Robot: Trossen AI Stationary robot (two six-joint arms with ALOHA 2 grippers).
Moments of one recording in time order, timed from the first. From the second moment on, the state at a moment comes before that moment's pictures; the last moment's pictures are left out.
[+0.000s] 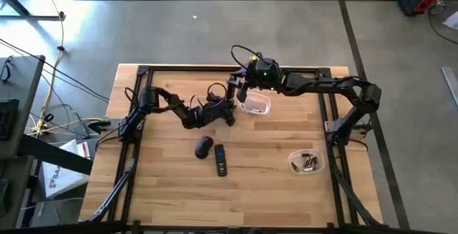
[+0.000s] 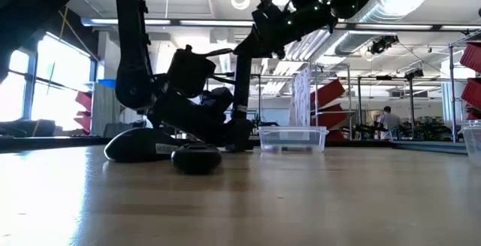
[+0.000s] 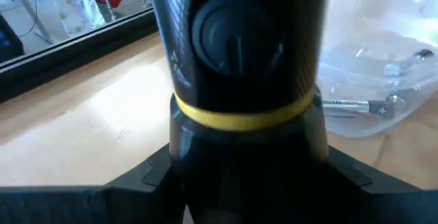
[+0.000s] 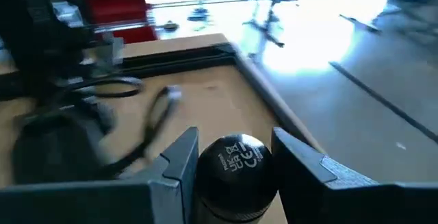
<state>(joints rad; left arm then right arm) 0.18 2.18 0.80 1.07 -0.50 -0.09 -0.40 1.71 1.10 0.18 0.02 -0.05</state>
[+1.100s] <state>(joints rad) 0.12 2.15 0.78 1.17 -0.50 -0.02 -0.23 1.63 1.09 0.03 0.13 0.10</state>
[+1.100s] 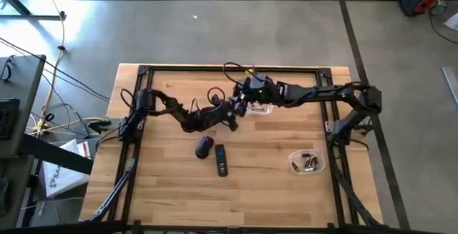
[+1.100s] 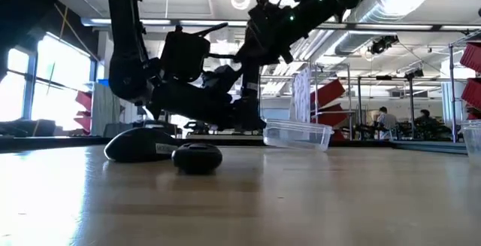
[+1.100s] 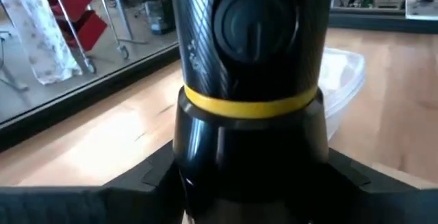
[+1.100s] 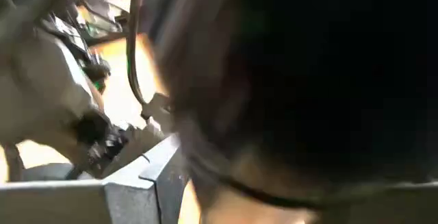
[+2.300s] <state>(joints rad) 0.07 2.17 0.78 1.09 -0.47 -0.08 -0.19 1.51 1.10 -0.19 0.02 0.04</state>
